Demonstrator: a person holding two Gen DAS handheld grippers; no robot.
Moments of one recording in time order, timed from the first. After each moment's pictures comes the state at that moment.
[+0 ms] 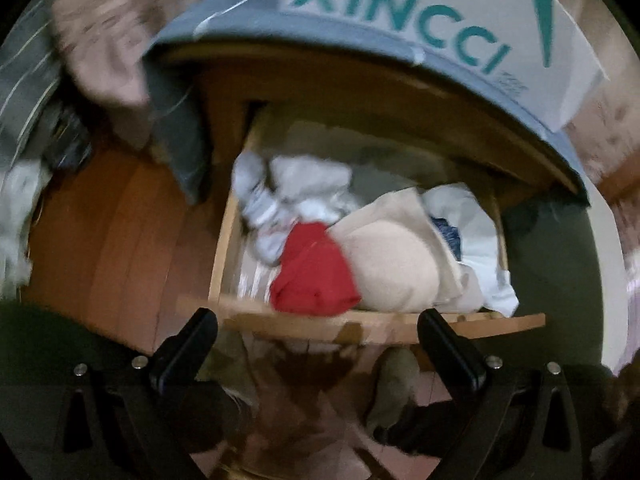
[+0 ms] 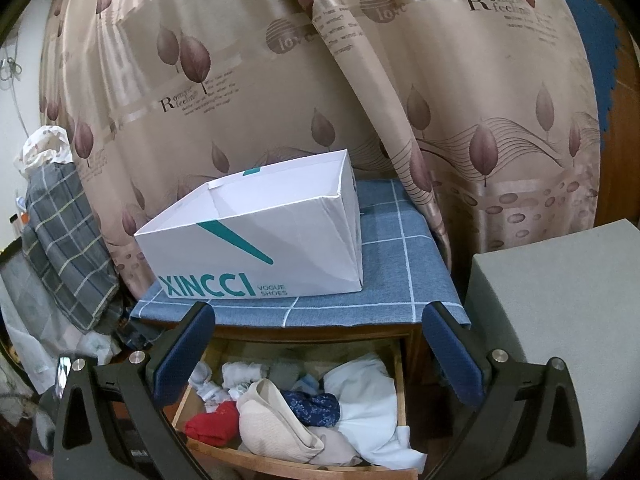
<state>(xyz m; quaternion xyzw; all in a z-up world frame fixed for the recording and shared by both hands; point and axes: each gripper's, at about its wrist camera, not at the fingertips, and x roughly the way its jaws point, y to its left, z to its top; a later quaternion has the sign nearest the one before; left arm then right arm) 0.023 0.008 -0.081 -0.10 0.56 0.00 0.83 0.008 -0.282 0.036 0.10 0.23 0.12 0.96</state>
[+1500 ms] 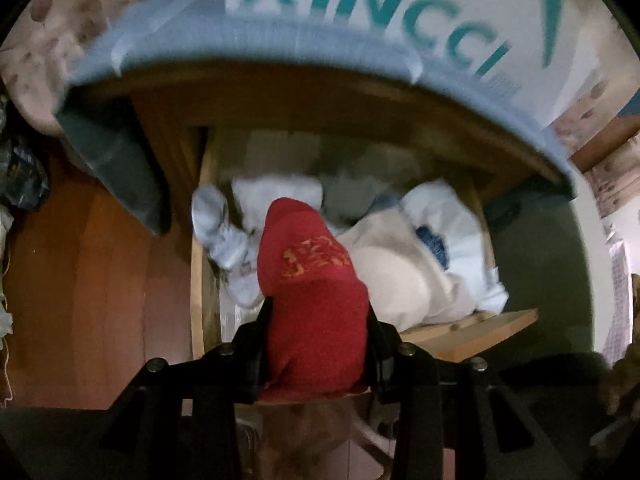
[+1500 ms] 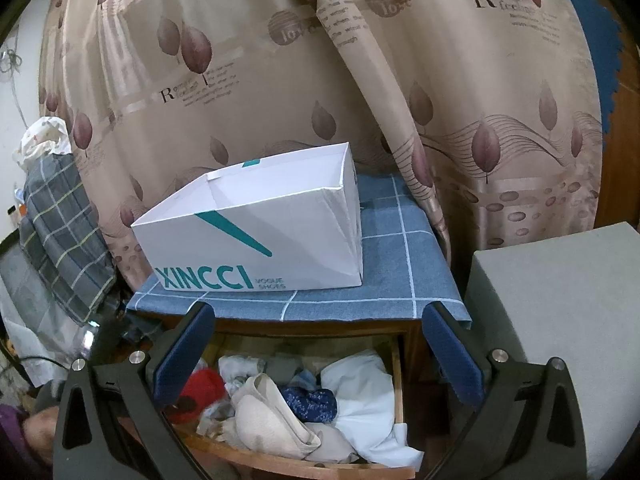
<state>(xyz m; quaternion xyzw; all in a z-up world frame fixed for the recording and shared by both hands) 0.059 0.016 -0.089 -0.10 0.55 -0.08 0.82 0.005 -0.273 0.032 0.08 0.24 0.12 0.96</state>
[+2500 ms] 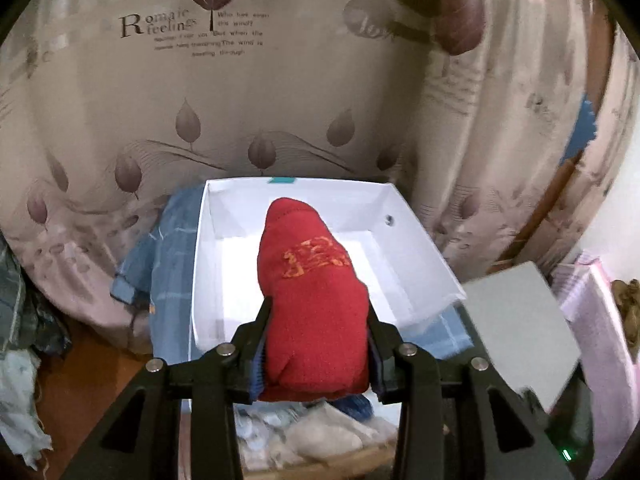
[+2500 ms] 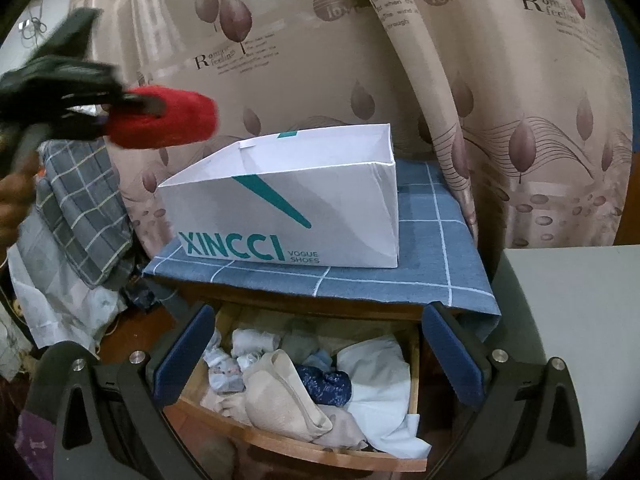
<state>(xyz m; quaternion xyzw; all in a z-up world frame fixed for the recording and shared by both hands) 0.134 -0.008 0.167 -0.04 0.38 -0.12 0.92 0.003 -0.248 0.026 0.04 0.27 0.16 0.95</state>
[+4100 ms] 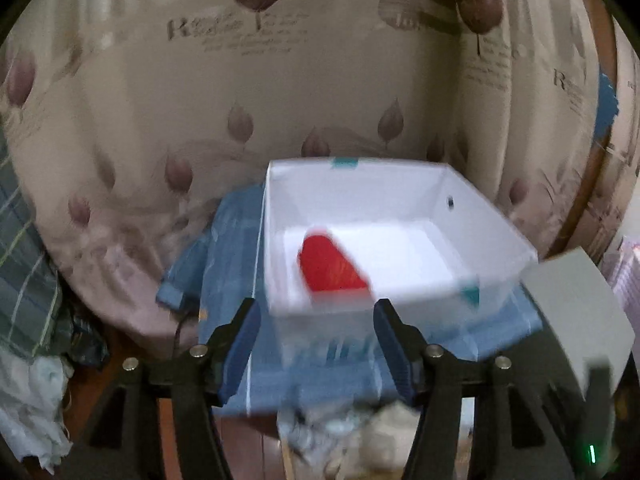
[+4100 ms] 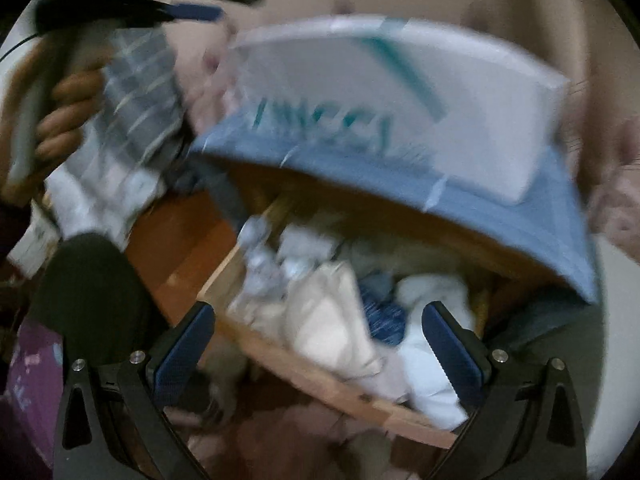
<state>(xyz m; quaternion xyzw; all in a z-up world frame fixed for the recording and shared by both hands) 0.080 0.033 0.100 0.00 0.34 -0.06 0.94 0.037 -0.165 -0.036 -0.09 0.45 0.30 0.84</state>
